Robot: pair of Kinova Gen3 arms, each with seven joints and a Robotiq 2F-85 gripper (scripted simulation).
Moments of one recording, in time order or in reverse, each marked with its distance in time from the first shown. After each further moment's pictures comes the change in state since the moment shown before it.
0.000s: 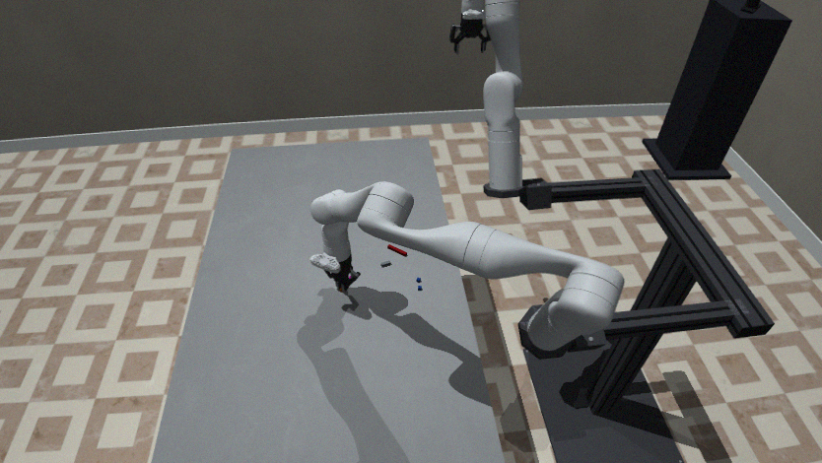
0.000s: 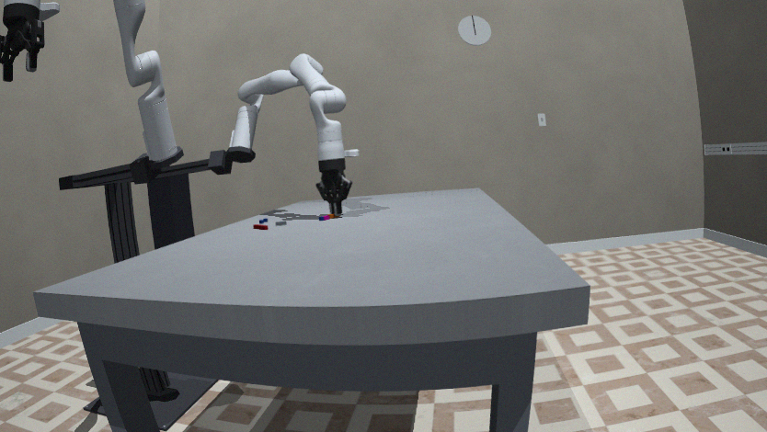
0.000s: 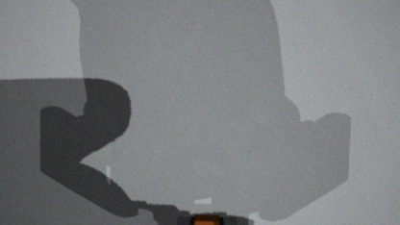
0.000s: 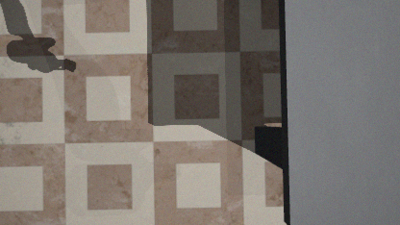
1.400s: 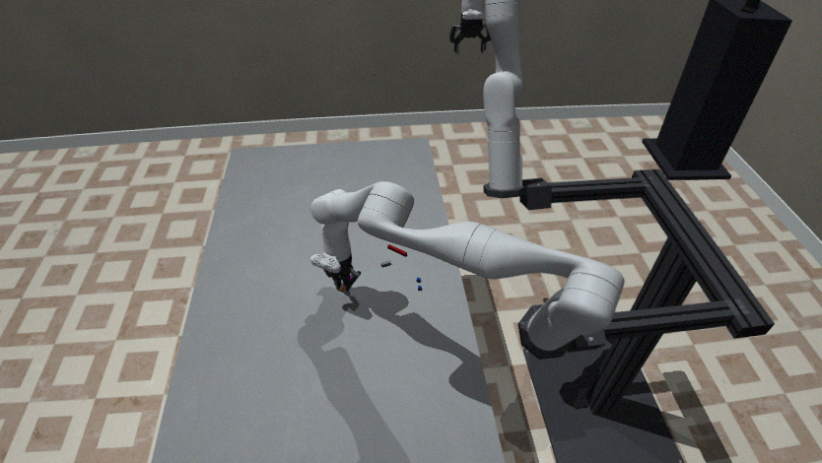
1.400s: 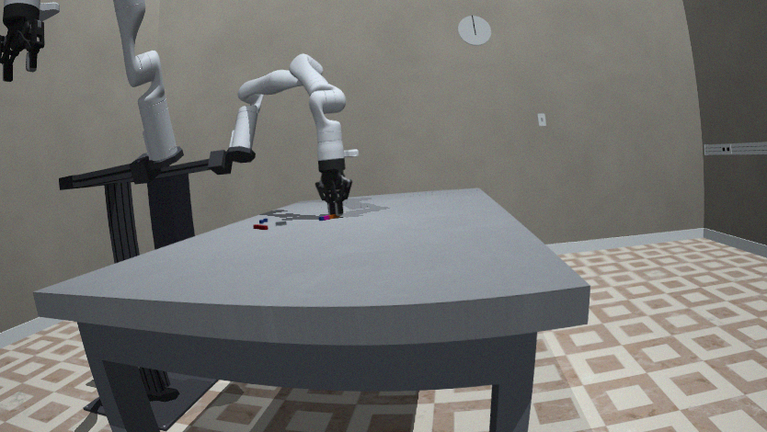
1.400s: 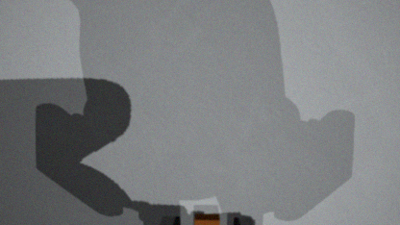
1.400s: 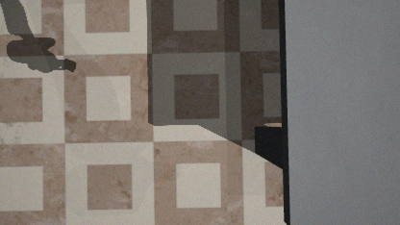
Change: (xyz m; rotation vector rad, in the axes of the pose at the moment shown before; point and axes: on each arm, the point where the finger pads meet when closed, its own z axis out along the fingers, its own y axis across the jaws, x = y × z) left arm -0.001 0.000 0.000 0.000 0.000 0.000; right arm 0.000 0.000 0.000 0.000 0.000 0.000
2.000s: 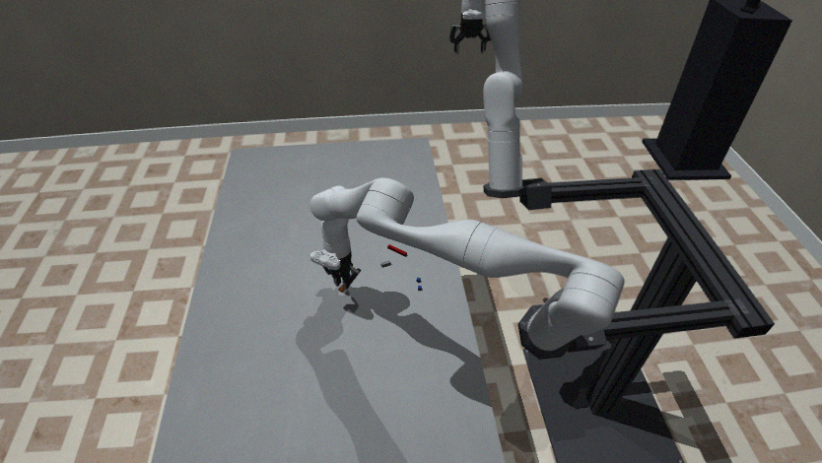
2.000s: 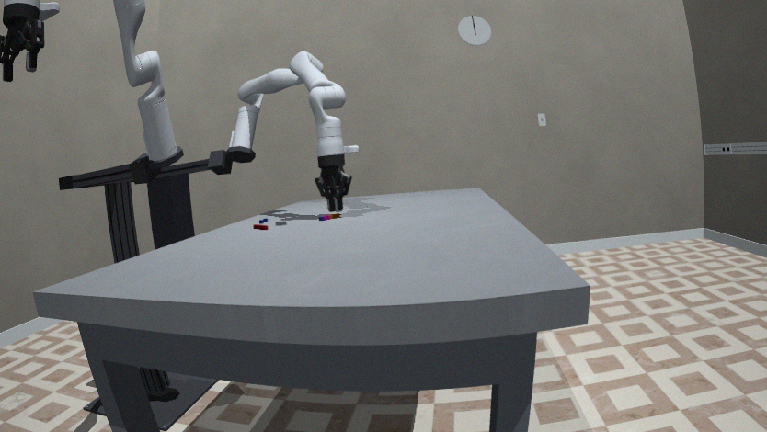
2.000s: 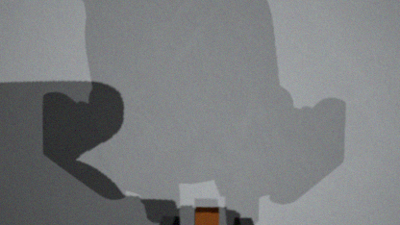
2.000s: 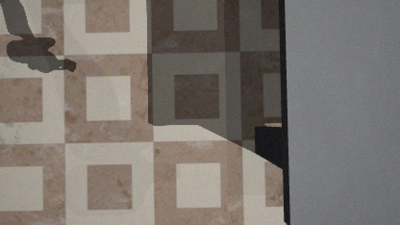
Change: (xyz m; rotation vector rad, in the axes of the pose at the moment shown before) left arm 0.000 0.000 -0.012 0.000 0.000 0.000; right arm 0.000 0.000 0.000 0.000 0.000 0.000
